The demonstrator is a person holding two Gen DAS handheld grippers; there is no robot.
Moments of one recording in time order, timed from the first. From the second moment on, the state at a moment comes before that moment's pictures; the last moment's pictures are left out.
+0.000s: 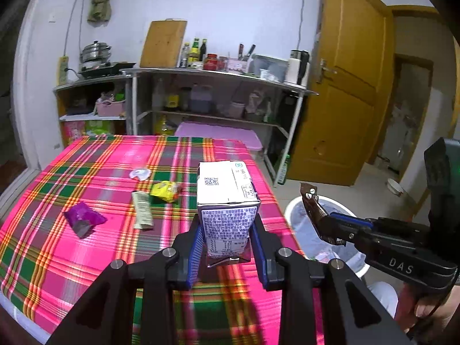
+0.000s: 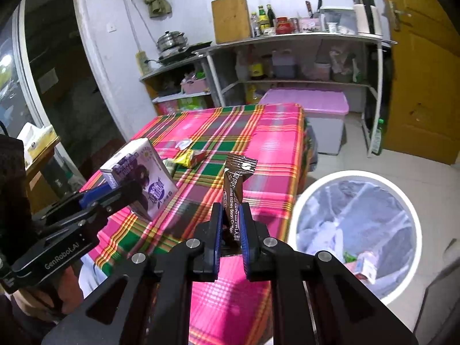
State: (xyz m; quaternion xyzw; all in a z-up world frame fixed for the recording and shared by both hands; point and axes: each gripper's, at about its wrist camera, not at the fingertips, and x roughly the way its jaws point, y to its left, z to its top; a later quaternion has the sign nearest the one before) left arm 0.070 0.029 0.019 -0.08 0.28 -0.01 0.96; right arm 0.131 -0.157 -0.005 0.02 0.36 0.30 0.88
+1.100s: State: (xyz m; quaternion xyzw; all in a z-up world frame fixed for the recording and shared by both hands) left arm 0.102 -0.071 0.020 -0.04 0.30 -0.12 0.95; right arm 0.133 -0.256 -0.009 0.07 0.36 0.20 0.91
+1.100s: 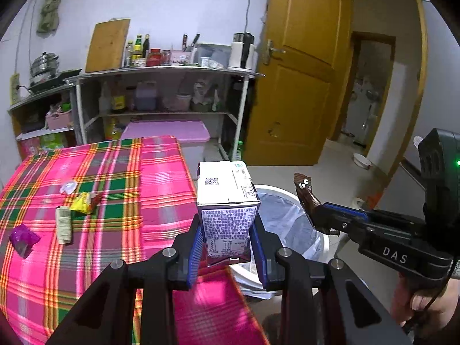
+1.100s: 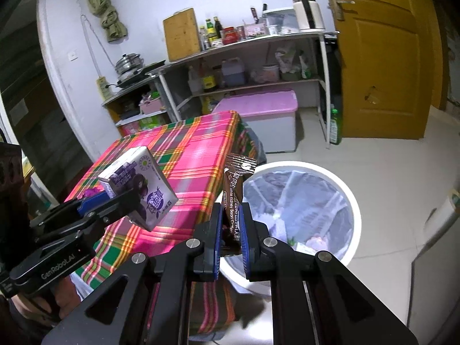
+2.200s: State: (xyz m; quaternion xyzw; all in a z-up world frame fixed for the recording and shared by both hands) left arm 0.179 -0.131 -0.047 -0.02 0.39 -0.16 0.91; right arm 0.181 -0.302 -0.082 0.11 0.44 0.16 0.88
